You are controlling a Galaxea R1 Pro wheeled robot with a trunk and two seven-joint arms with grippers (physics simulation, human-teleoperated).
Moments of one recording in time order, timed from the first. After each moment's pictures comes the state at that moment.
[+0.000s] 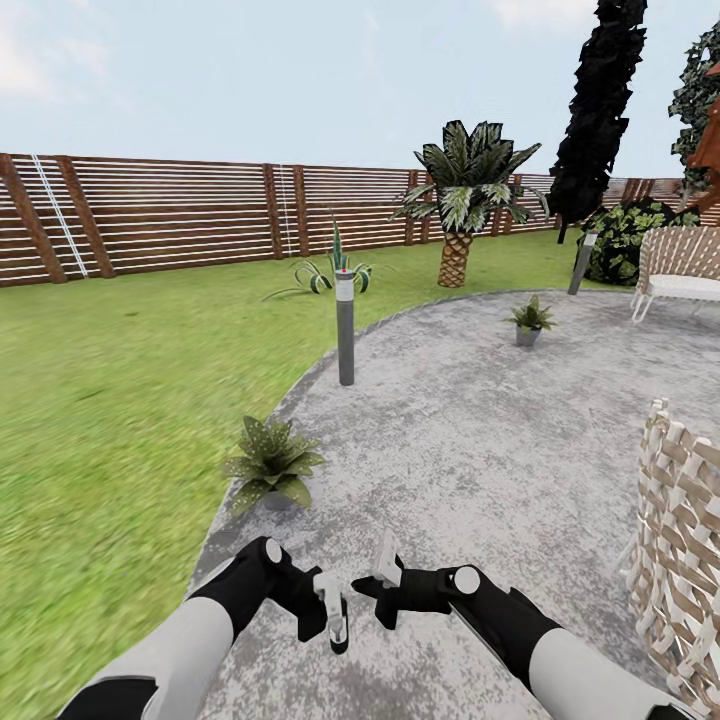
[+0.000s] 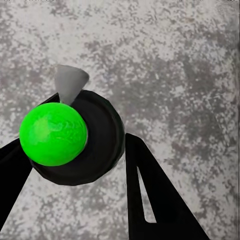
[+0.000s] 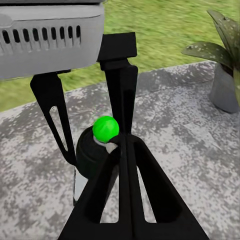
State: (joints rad) left arm -0.75 -0.15 0.05 -0.40 -1.07 -0.02 -1.04; right arm -0.67 -0.04 0.73 -0.55 -0.04 -0.29 0.72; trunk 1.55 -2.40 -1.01
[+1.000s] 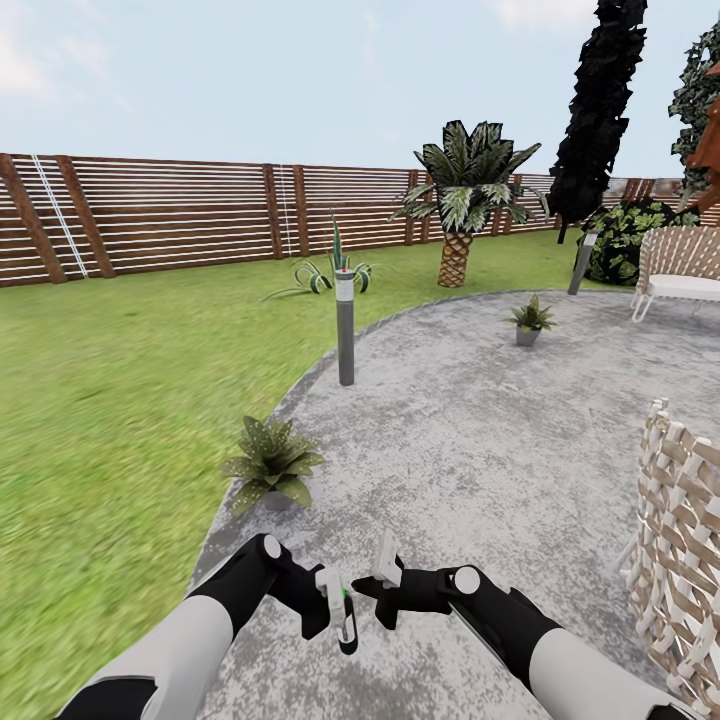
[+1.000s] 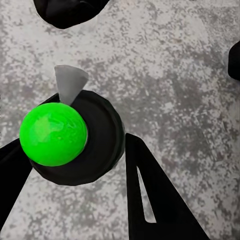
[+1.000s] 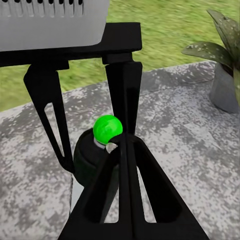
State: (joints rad) left arm -0.75 -0.15 0.06 -0.42 -1.01 -0.02 -1.10; right arm -0.67 -0.04 0.73 -0.55 -0.04 -0.29 0.72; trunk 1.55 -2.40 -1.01
